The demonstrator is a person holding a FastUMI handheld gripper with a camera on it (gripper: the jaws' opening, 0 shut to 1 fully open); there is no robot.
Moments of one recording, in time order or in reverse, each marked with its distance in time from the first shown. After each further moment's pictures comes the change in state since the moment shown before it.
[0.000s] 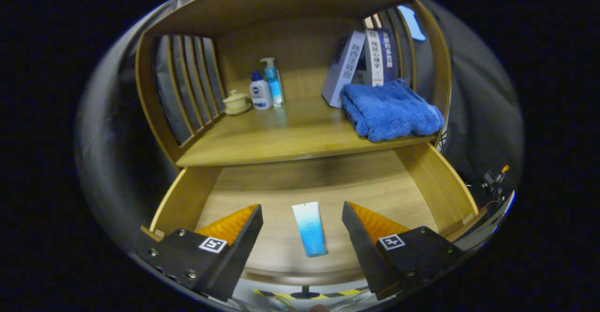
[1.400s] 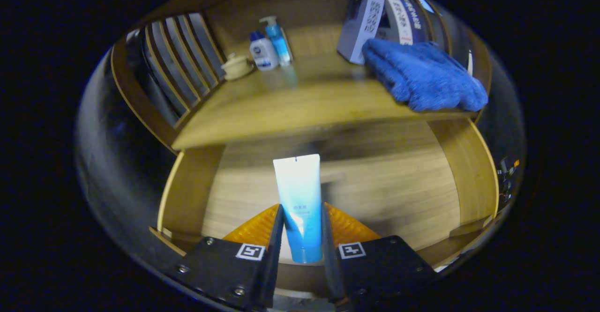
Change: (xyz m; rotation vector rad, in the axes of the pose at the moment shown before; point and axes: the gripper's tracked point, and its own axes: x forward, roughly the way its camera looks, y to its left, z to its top) arm 0.052 0.002 -0.021 0.066 0.201 0.129
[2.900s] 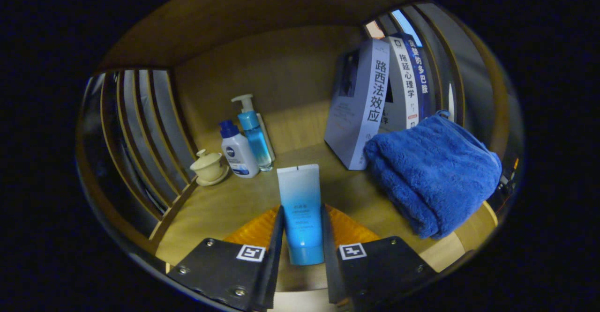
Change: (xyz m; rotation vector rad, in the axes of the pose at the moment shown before) arm 0.113 -0.007 0.171 0.090 -0.444 -0.129
